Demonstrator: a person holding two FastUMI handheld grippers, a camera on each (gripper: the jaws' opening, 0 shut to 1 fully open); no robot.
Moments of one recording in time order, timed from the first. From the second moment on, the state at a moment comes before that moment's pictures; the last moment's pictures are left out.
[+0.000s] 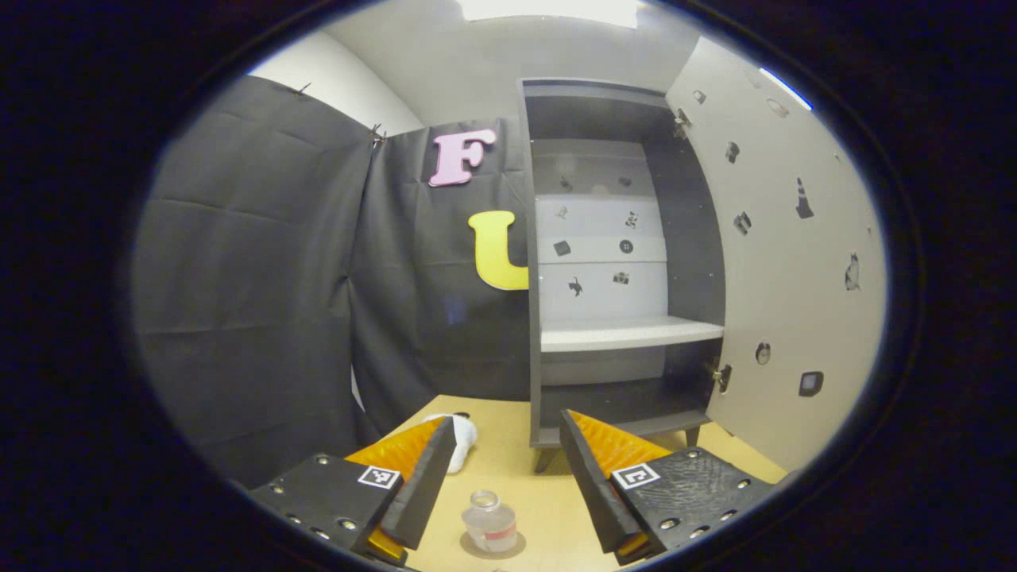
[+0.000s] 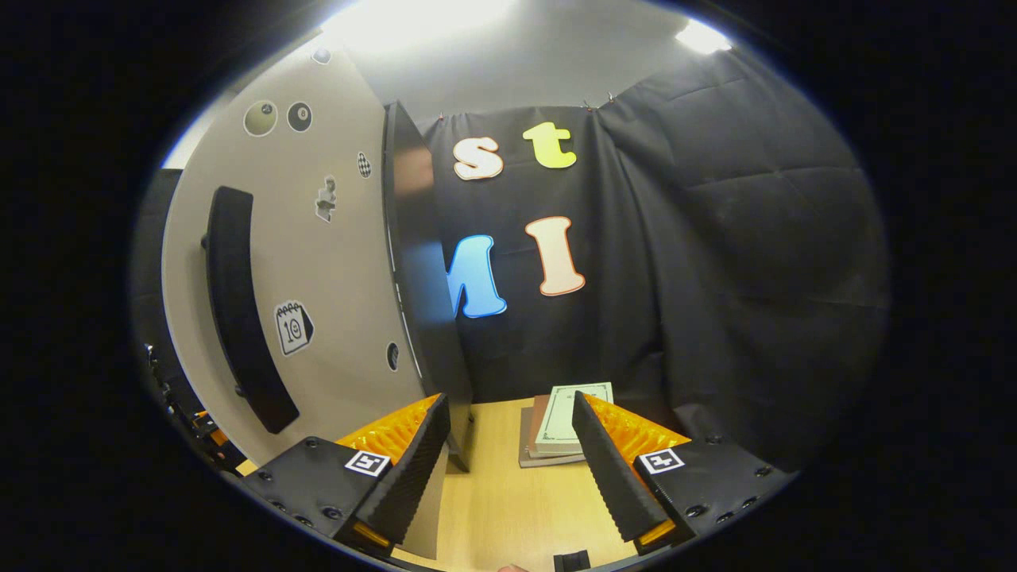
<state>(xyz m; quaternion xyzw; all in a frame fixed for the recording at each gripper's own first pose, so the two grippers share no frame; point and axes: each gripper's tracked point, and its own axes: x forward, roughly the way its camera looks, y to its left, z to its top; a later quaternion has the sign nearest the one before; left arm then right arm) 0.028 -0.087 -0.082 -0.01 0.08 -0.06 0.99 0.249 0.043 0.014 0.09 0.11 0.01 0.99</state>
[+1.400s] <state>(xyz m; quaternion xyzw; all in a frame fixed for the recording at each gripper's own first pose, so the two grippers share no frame) 0.071 -0.014 -0.077 -0.06 0.07 -0.12 0.99 0.253 0.220 0.055 0.00 0.07 0.09 0.99</state>
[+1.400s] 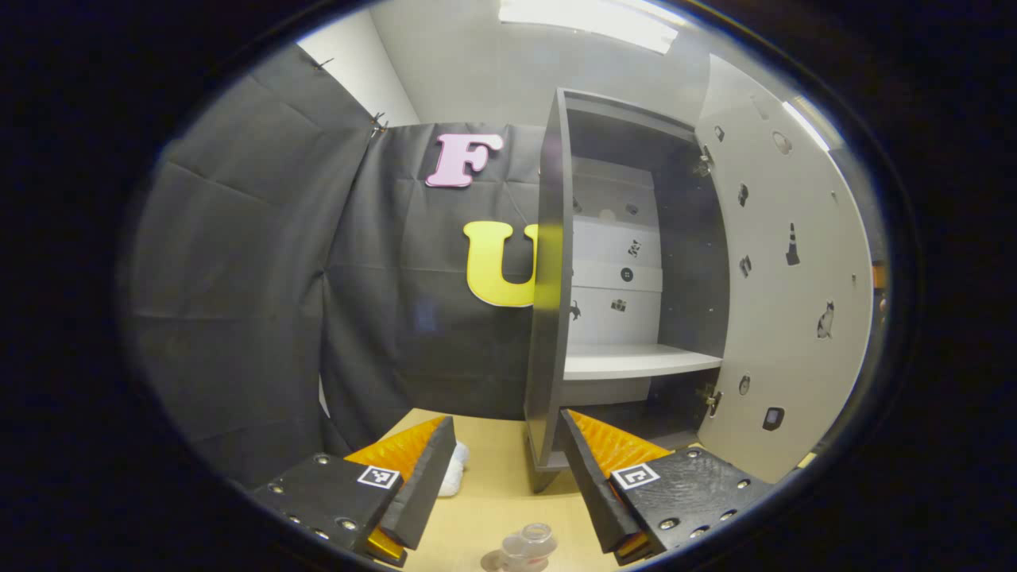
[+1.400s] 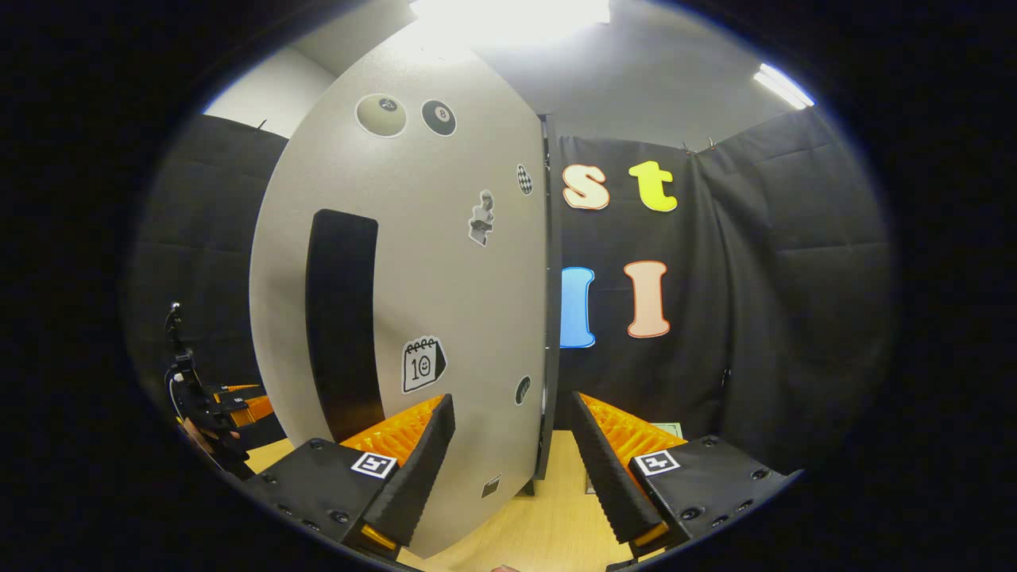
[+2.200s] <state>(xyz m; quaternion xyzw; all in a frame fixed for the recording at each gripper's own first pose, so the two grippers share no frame) 0.066 0.059 -0.087 -0.05 0.08 -0.07 0.99 0.315 0.288 0.027 0.03 0.09 0.13 0.99</state>
